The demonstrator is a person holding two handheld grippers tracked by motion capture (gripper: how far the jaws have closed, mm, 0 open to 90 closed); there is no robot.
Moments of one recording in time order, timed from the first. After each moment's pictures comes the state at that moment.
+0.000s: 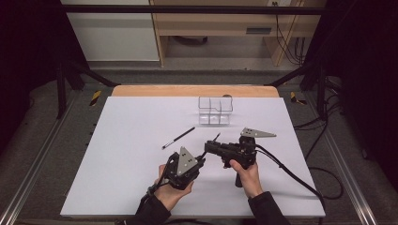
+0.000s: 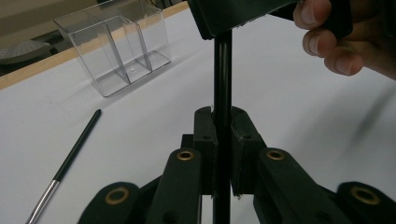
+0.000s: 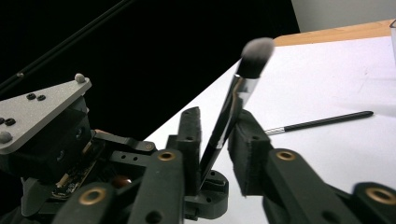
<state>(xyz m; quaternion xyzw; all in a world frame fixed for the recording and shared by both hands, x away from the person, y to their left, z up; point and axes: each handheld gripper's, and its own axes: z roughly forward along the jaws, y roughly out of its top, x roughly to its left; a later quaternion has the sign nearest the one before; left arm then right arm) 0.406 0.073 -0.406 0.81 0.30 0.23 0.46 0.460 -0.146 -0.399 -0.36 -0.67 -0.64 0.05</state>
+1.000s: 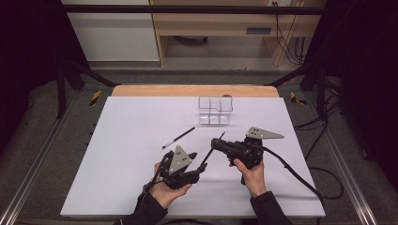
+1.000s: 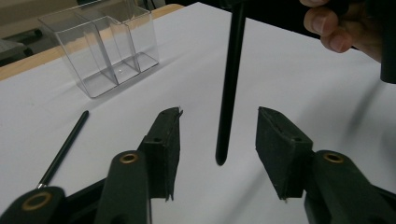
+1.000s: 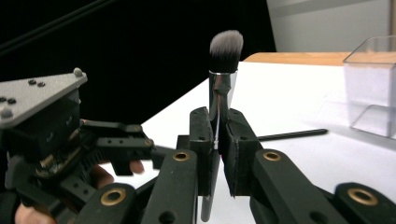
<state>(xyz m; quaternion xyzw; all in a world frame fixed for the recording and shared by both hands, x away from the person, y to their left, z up) 0.412 0.091 -0.404 0.81 0.29 0.19 0.48 0.454 -0.158 -0.387 -0.35 -0.69 -0.64 -0.03</state>
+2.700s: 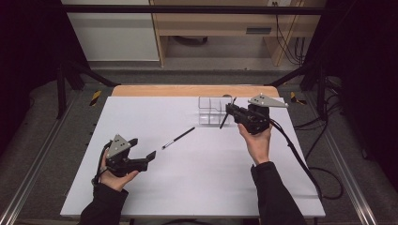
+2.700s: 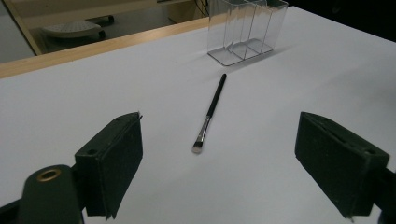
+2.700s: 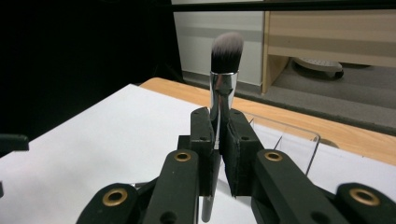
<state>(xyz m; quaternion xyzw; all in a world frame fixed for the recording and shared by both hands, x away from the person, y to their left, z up) 0.443 0.235 -0.413 0.75 0.39 0.24 0.48 0.516 -0.168 -0.333 -0.40 -0.69 -0.55 -0.22</state>
